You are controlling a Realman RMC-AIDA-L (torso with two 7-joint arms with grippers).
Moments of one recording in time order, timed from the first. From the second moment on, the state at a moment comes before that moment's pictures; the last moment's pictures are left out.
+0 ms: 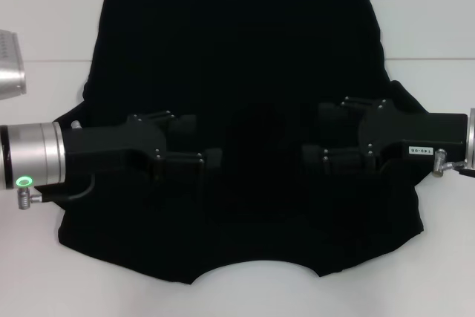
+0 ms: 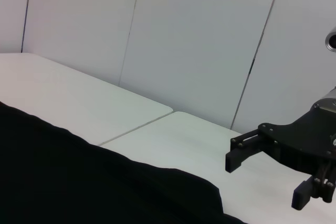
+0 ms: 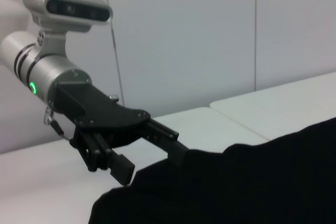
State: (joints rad) left arm -0.58 -2.09 0.68 0.73 1.98 1.55 -1.49; right arm 0.64 2.04 -0.80 -0.64 -1.91 -1.47 1.33
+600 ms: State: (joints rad) left arm -0.57 -2.07 0.55 0.76 1.99 1.29 -1.75; right arm 0.64 2.09 -0.66 -0.62 -1.87 -1.39 1.33
